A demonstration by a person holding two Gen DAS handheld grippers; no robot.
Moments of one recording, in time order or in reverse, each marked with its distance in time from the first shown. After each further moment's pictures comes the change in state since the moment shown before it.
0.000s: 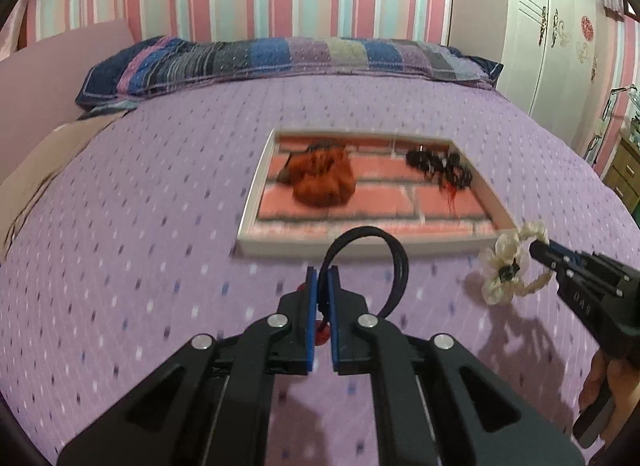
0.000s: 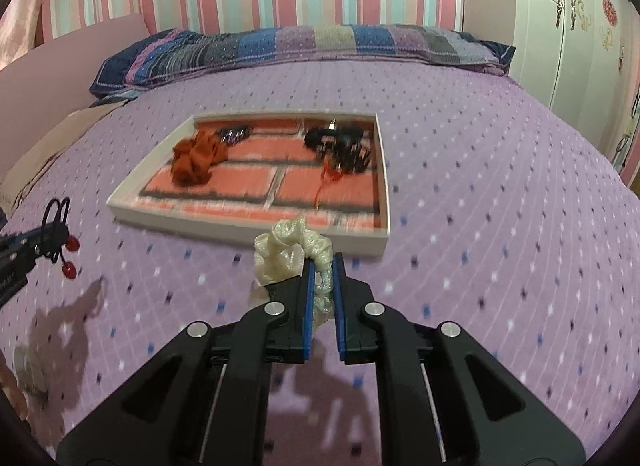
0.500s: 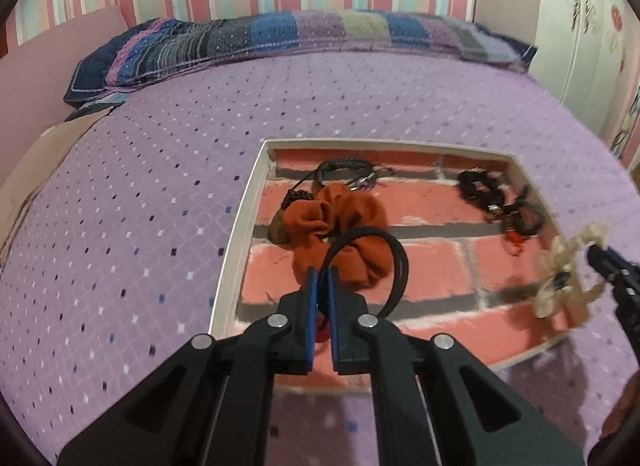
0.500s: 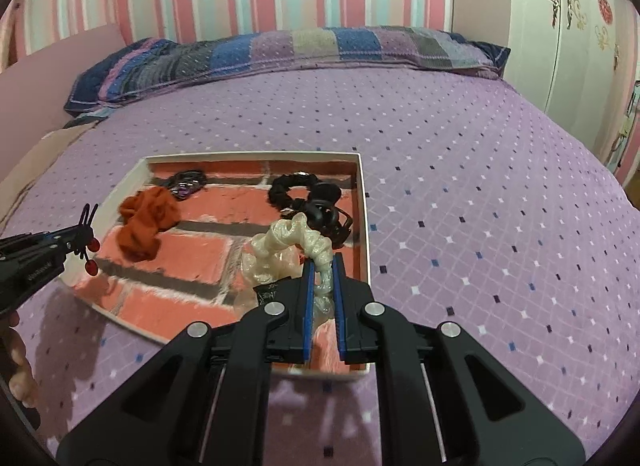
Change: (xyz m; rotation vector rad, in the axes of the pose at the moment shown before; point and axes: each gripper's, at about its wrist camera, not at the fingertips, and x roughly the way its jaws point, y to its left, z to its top) left arm 0.130 0.008 0.072 0.000 0.120 0.075; right arm 0.075 -0.020 0.063 0.022 0.019 -0.067
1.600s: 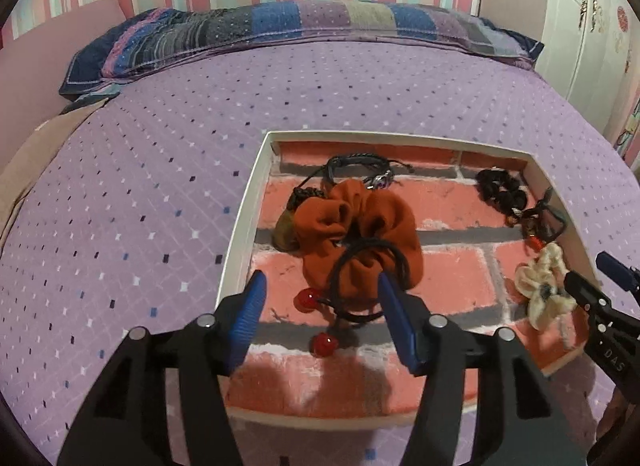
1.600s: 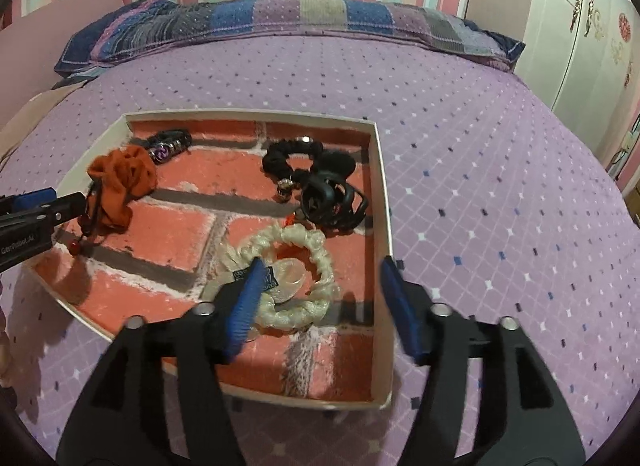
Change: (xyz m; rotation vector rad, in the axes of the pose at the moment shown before) left arm 0.017 0.014 0.006 -0.013 0.029 -0.026; right arm 0.027 0.015 -0.001 -0.078 0.074 -0.031
